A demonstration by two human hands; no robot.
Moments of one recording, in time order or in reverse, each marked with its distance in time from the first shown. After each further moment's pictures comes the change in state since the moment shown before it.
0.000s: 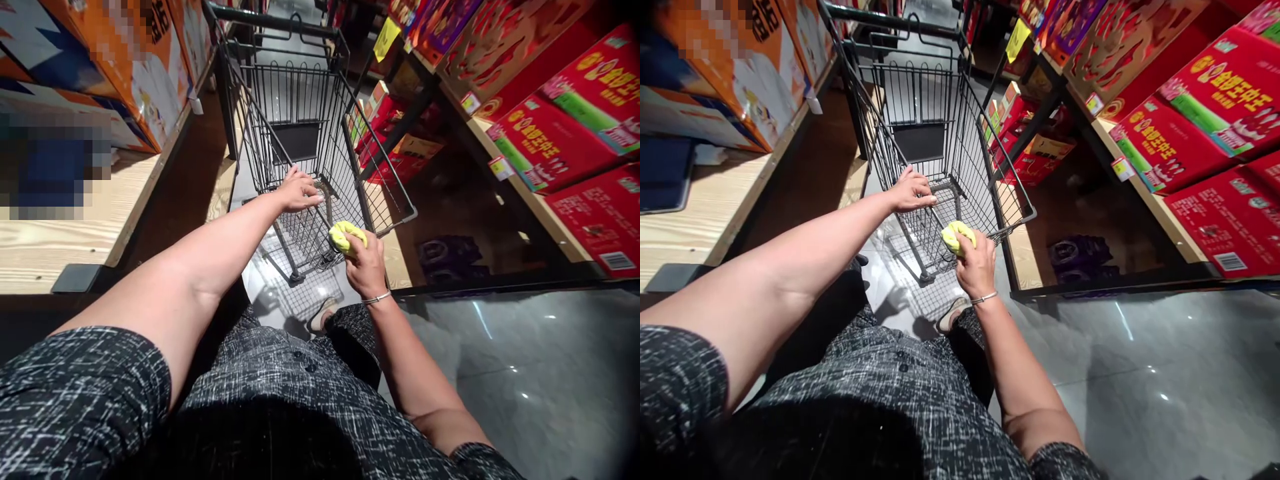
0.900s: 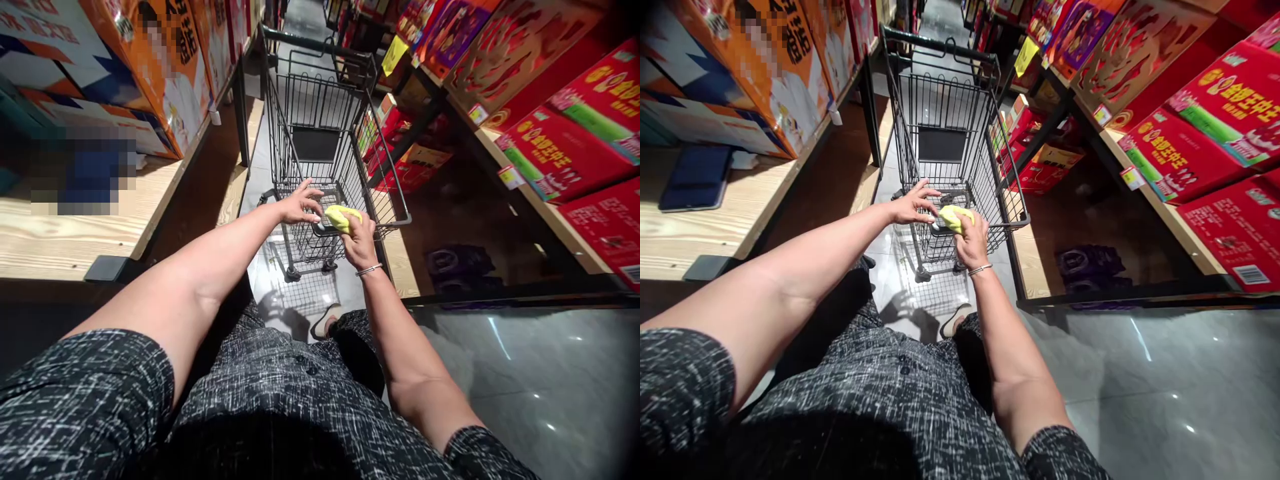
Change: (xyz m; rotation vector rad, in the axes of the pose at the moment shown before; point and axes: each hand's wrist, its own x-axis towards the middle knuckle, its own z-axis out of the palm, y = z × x) left_hand -0.025 -0.024 0.008 -0.143 -0.087 0.043; right_hand 0.062 0.018 0.038 0.117 0.002 -0.050
